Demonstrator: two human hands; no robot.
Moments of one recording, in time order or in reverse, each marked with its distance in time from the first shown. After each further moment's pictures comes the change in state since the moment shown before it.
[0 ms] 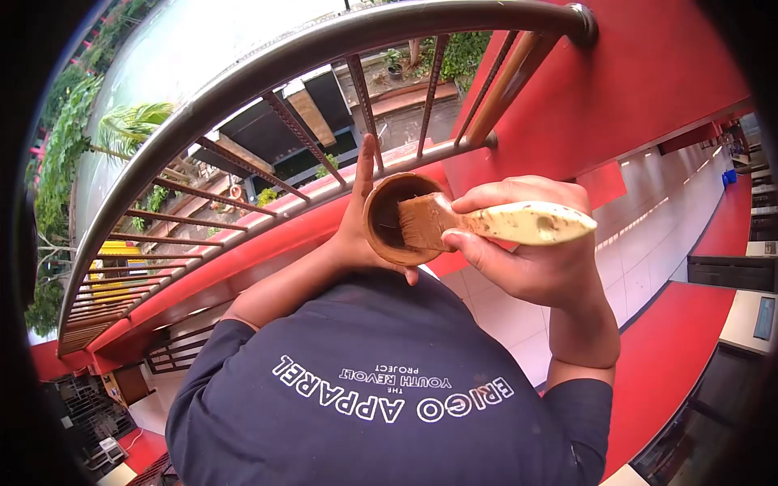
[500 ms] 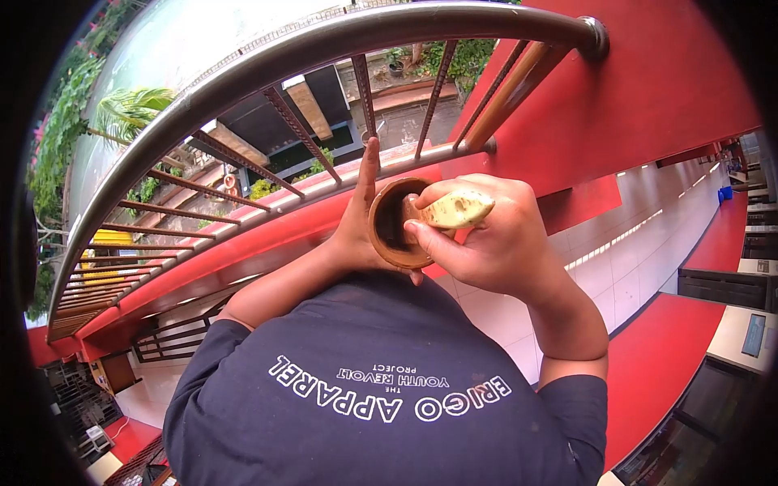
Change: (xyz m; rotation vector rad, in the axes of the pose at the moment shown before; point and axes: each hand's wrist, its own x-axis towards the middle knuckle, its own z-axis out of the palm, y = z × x) left_hand 0.001 0.000 -0.005 0.168 -0.018 -0.074; right_hand 0.011 0.018 0.034 0.059 -0.062 0.060
